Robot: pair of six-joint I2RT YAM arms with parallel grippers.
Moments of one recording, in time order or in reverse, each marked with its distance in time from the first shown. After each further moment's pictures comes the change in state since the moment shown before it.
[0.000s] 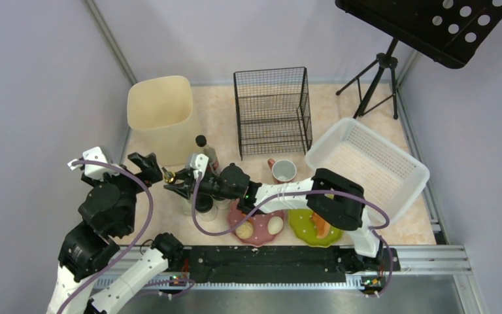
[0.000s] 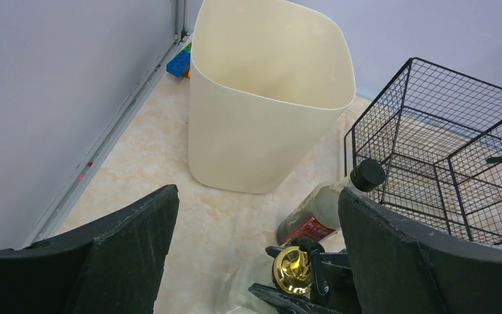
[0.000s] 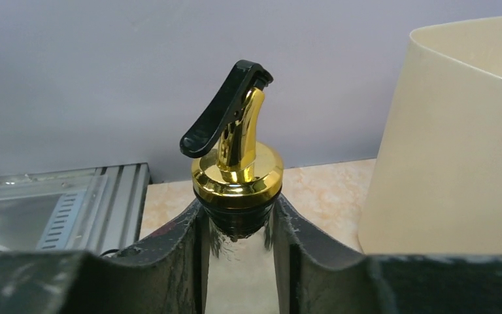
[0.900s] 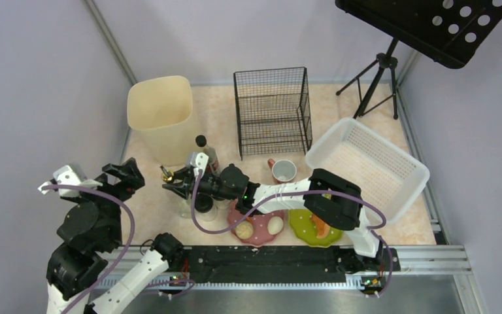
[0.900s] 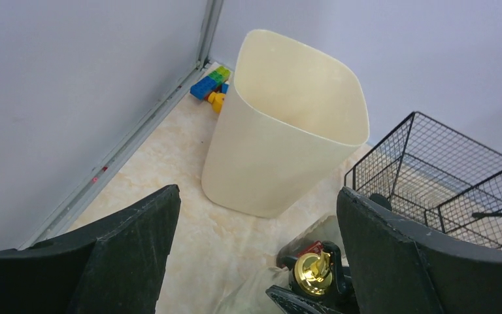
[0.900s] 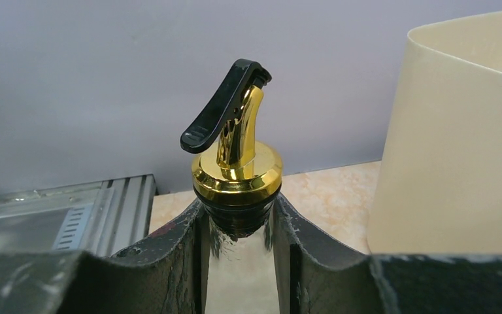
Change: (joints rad) left arm 0.000 -0.092 0.018 -0.012 -0.093 -0.021; right arm 0.001 0.023 0.019 0.034 0.018 0.054
